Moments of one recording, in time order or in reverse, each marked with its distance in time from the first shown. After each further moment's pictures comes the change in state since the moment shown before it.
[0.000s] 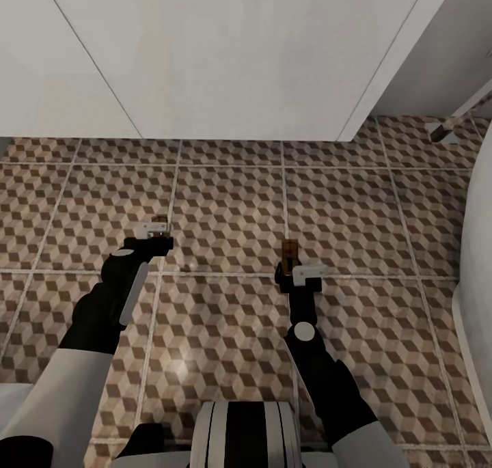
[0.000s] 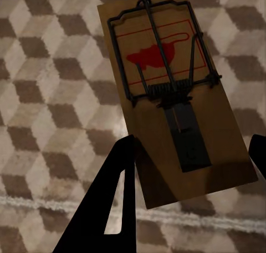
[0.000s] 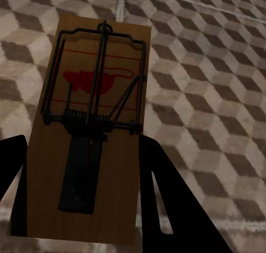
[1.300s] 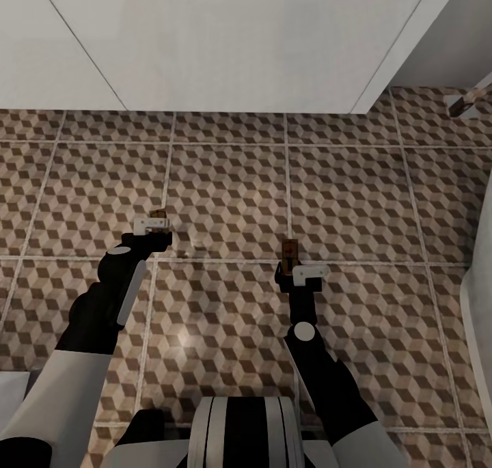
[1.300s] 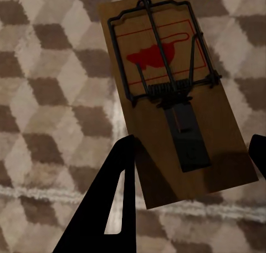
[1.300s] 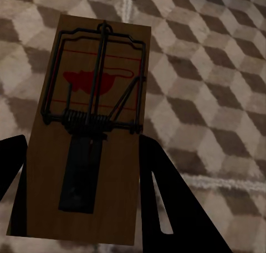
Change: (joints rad) left arm 0.003 0.001 0.001 -0.049 -0.003 -0.001 0.000; right arm 0.000 0.000 0.000 0.000 0.000 -0.001 0.000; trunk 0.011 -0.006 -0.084
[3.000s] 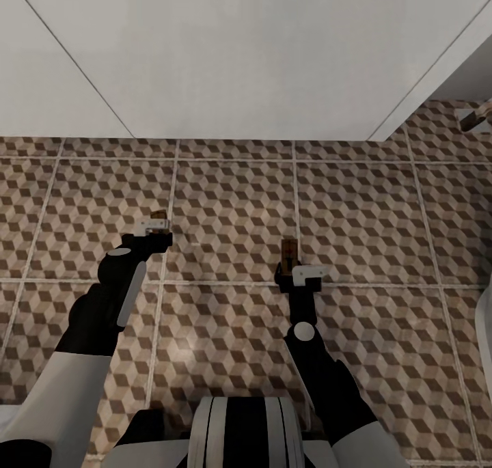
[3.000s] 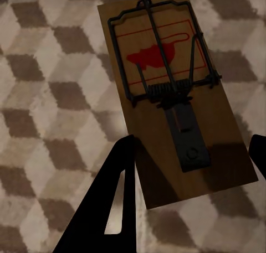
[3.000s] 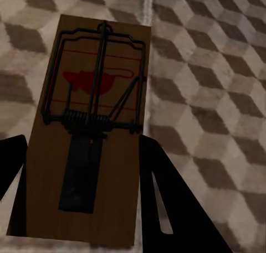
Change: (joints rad) left arm 0.008 -0.001 0.000 -0.007 0.001 0.002 0.000; right arm 0.000 0.000 0.001 0.001 0.003 -0.002 0.004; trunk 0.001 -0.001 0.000
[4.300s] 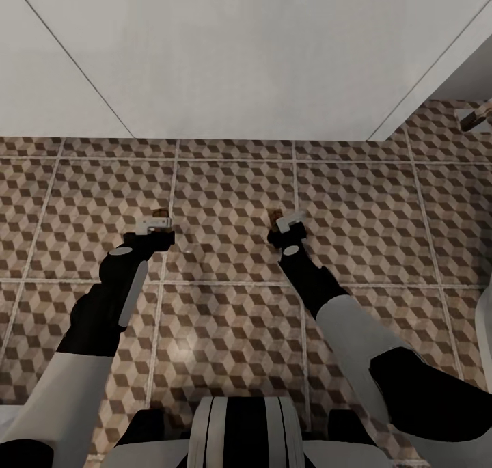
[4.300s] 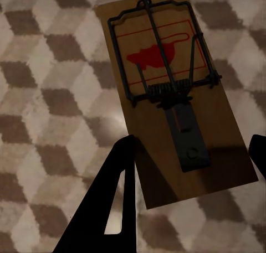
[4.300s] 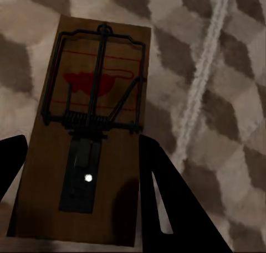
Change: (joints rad) left arm 0.000 -0.011 -0.005 -0.015 0.003 -0.002 -0.001; right arm -0.587 0.000 0.013 0.633 -0.003 0.163 0.147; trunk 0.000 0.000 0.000
